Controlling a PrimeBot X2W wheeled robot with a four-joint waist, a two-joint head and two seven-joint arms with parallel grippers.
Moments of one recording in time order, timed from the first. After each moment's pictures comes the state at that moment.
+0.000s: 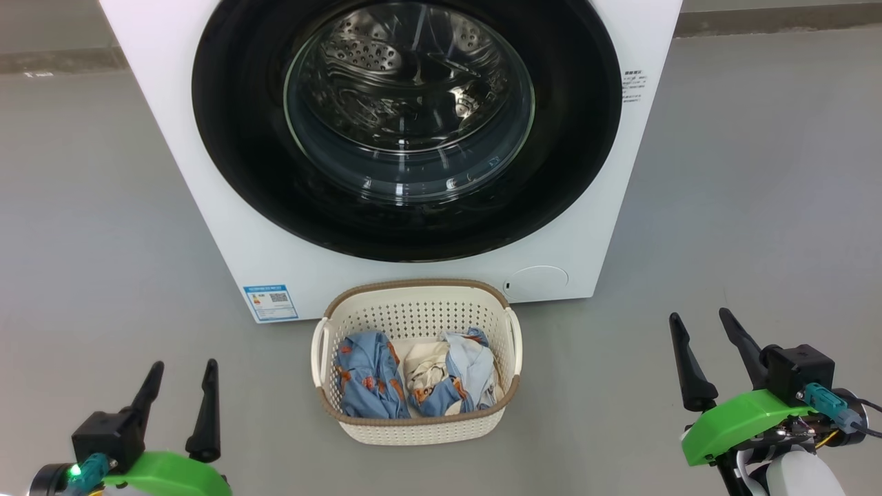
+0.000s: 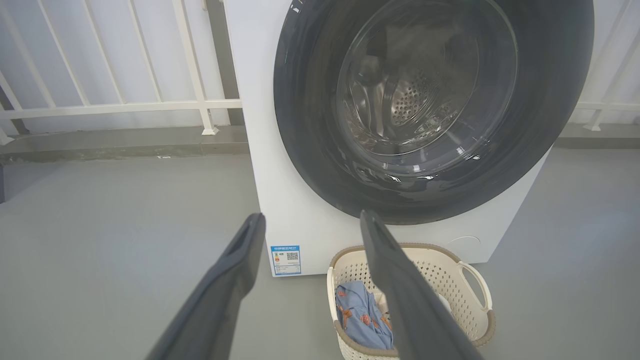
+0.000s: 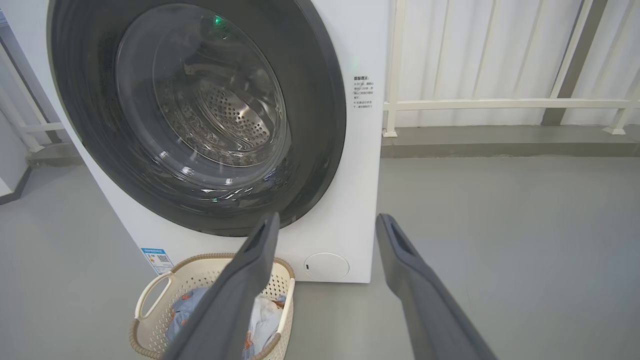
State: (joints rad) left arm -0.12 0.15 -0.04 0.34 -0.24 -0.06 -0.25; right arm -0.19 -0.07 -0.11 0.34 0.11 0.13 -0.20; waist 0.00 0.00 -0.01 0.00
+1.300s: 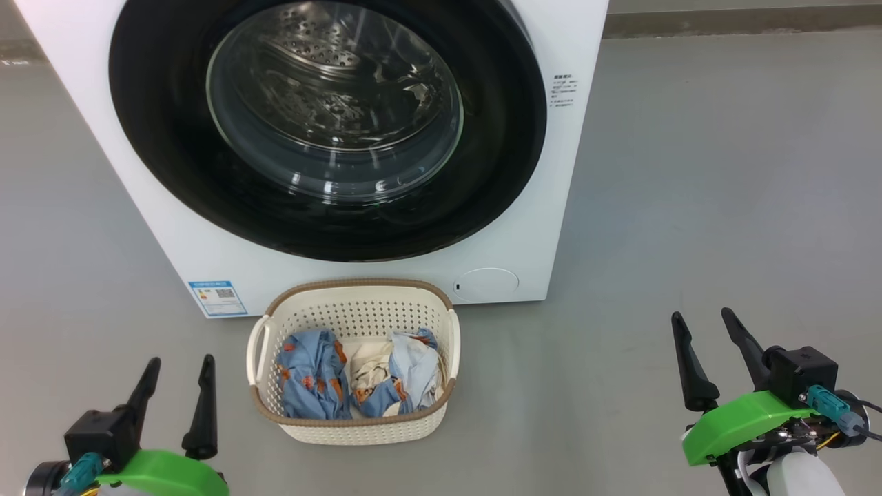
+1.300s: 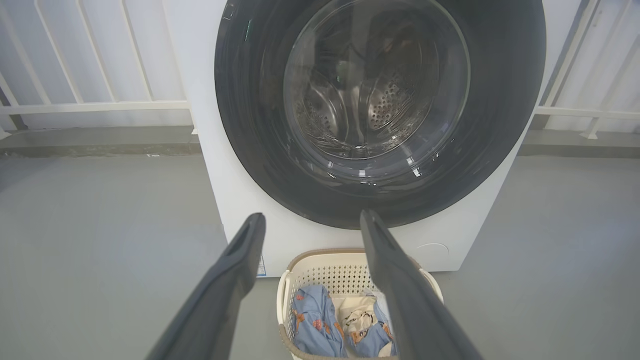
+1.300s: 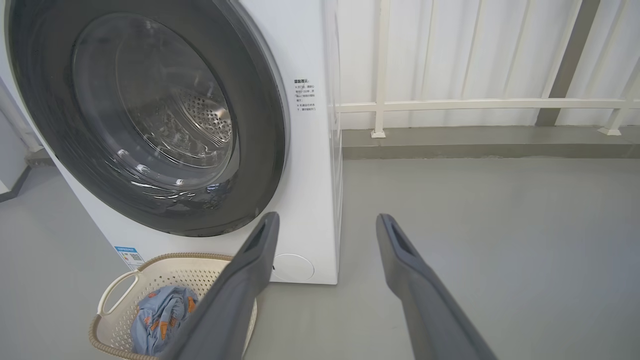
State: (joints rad) left arm -0.12 0.14 -0.02 0.33 -0.24 -0.08 -0.25; right arm -0.19 -0.07 -0.11 0.34 0.12 0.13 -0.21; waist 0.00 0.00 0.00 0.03
